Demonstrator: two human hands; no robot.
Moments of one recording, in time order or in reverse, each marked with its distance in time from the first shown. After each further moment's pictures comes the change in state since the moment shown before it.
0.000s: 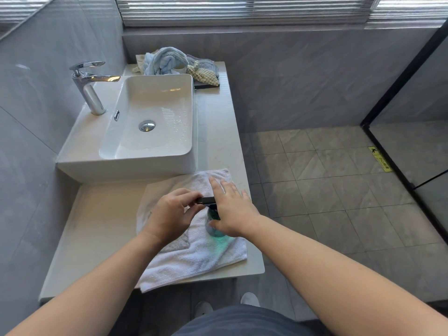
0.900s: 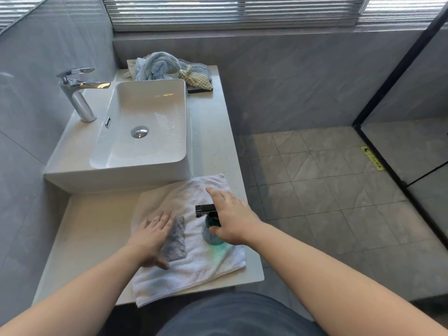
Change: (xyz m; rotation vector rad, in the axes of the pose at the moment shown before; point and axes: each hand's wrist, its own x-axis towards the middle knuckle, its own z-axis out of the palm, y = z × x) left_hand -0.032 -0.100 0.018 0.652 -0.941 -0.210; right_hand -0.002 0.008 -0.003 0.097 0.036 -0.018
